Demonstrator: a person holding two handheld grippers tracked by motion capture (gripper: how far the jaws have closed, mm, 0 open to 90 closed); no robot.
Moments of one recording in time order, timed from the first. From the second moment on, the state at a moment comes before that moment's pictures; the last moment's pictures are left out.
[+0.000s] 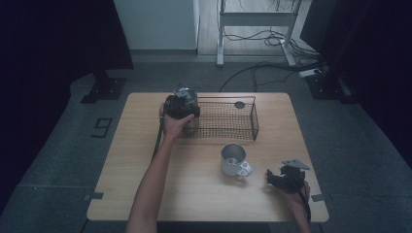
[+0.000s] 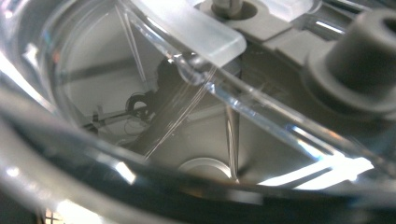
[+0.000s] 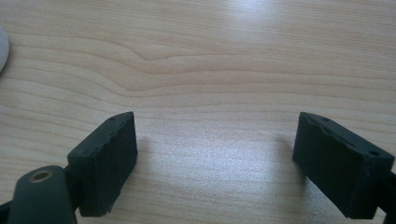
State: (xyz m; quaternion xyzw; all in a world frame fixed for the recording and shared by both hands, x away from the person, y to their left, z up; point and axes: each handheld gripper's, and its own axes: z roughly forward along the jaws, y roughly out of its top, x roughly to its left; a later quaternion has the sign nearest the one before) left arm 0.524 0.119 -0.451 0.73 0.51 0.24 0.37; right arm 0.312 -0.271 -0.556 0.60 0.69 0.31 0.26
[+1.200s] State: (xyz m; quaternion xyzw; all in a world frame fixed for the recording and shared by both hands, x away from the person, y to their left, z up) left arm 0.517 0.114 -0.473 0.74 0.51 0.25 0.36; right arm 0.312 -0.271 -0.555 0.60 0.69 0.31 0.26
